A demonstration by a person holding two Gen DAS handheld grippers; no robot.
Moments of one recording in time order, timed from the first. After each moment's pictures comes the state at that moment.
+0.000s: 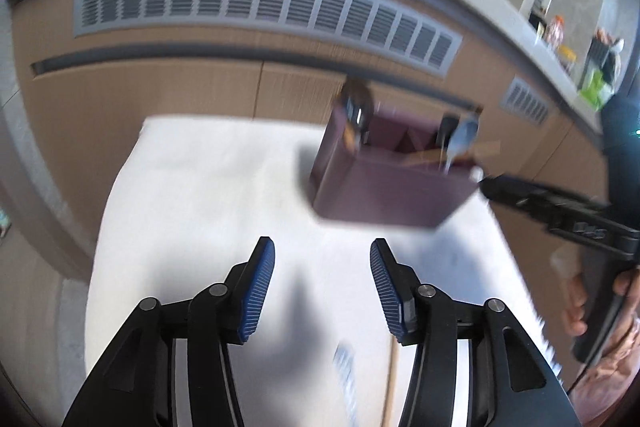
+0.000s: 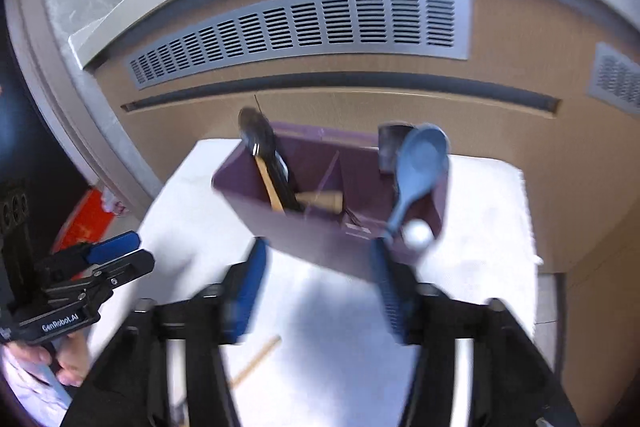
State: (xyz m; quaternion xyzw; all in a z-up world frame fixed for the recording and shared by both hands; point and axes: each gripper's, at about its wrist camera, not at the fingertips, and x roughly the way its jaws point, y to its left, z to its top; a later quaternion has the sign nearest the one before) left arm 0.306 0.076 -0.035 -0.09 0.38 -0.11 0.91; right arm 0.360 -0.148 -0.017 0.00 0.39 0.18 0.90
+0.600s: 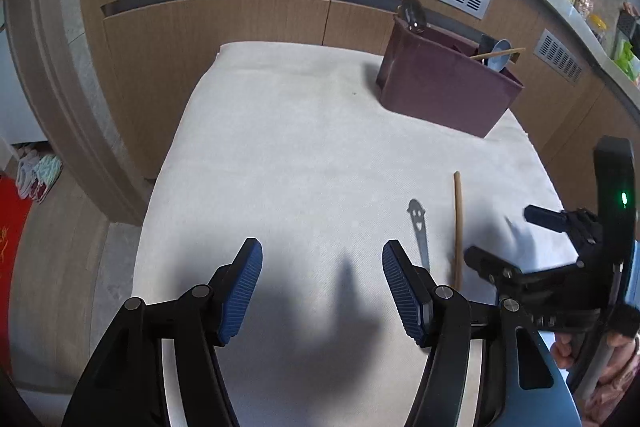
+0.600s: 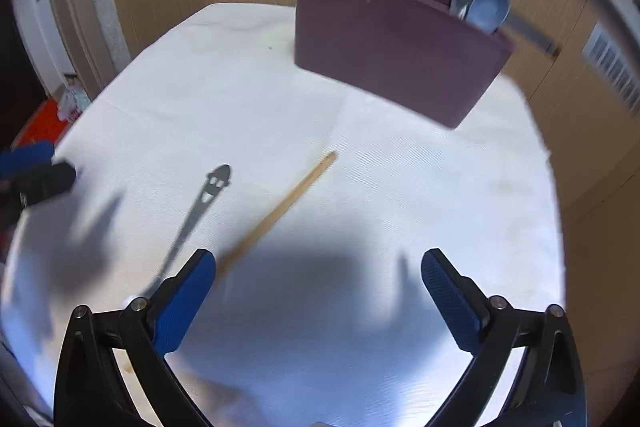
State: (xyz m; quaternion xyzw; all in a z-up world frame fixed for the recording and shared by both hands) left arm 0.208 0.115 -0.079 -0.07 0.43 -0.03 0.90; right arm 0.270 -0.074 -0.112 -0.10 0.48 0.13 0.86
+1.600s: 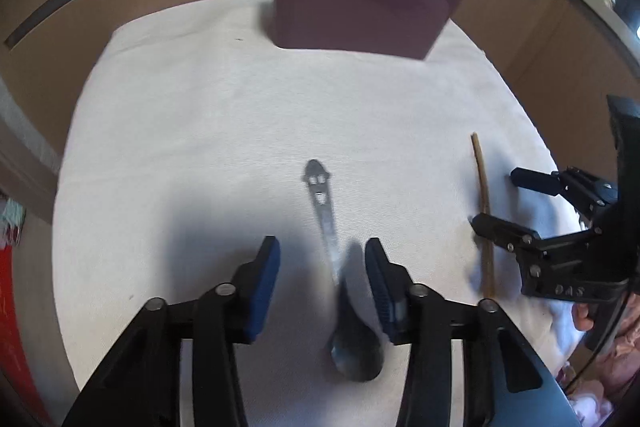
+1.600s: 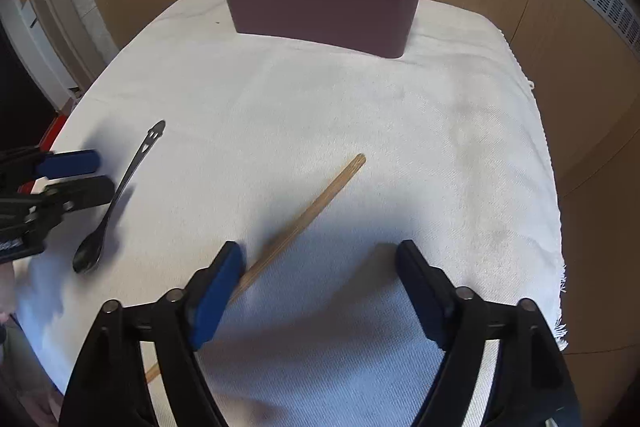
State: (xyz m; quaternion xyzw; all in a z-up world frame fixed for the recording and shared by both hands) left arm 0.247 0.025 -0.114 0.01 0.51 -0.13 0.85; right arm 0.248 -0.174 -0.121 -0.07 0.51 0.14 0.85
